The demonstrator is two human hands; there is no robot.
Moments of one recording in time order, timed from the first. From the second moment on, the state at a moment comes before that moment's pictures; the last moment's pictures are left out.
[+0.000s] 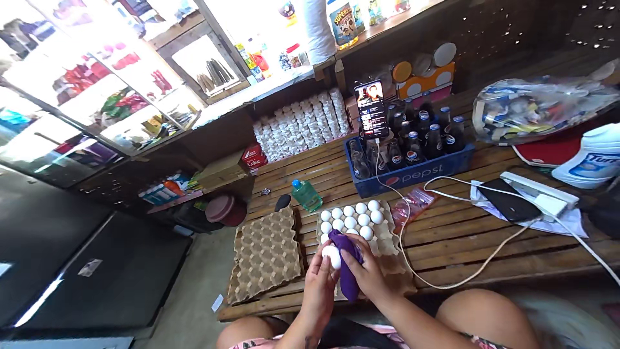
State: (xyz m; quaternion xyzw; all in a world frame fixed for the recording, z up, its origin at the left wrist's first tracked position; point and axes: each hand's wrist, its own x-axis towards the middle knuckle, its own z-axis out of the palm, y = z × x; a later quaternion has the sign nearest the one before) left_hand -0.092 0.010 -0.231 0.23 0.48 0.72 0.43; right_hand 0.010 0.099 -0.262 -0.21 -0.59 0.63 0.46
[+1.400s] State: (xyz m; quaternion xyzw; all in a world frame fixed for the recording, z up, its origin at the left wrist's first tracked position) left_hand -0.091 0.012 -0.236 0.17 0.51 0.71 0.47; right_hand 0.005 0.099 -0.273 -0.20 -0.70 0.46 0.51
